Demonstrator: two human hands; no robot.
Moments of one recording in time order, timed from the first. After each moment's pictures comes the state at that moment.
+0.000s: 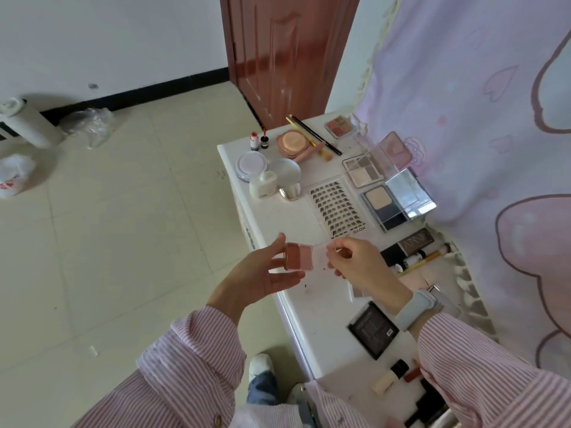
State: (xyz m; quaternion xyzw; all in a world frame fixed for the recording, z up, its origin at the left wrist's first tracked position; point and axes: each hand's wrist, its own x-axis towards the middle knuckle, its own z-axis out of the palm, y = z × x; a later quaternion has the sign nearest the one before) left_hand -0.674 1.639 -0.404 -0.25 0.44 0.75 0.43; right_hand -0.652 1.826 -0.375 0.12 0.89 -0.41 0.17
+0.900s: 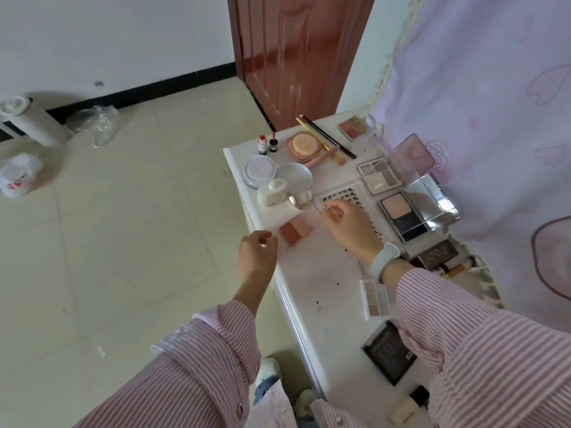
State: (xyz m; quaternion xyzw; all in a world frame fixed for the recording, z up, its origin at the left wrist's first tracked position) left_hand -0.721 1.650 -0.460 -0.25 0.83 0.49 0.12; right_hand -0.744 1.807 -0.404 0.11 0.92 -0.36 0.10
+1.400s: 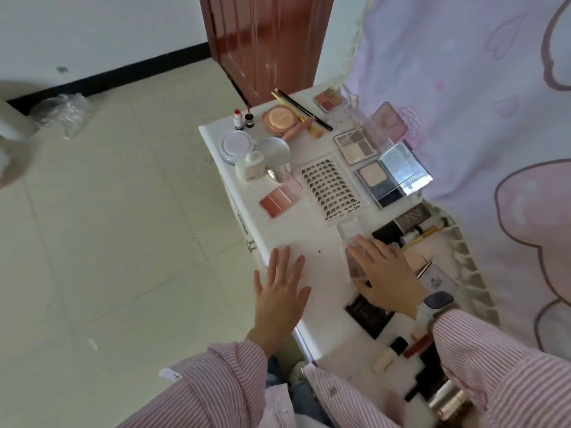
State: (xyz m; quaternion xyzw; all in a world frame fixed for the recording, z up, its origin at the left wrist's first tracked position) left_hand -0.595 1.678 -0.492 0.15 0.95 0.21 0.16; right_hand -0.606 1.893 -0.436 -0.10 0.97 0.05 0.24
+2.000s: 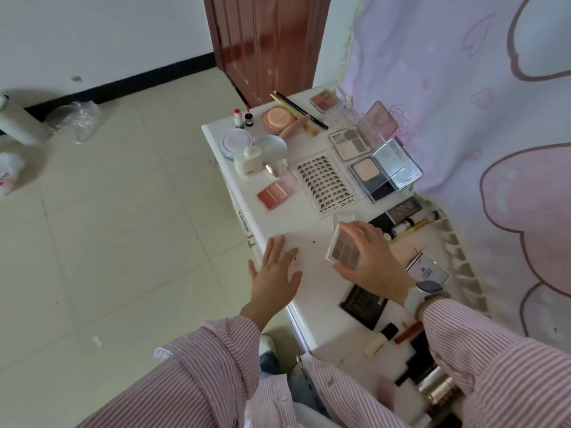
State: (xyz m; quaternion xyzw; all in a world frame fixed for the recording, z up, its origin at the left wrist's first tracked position) left_hand -0.605 1.679 -0.461 0.09 0.93 0.26 0.25; right_hand -0.600 1.880 -0.416 -0.04 0.96 -0.24 0.15
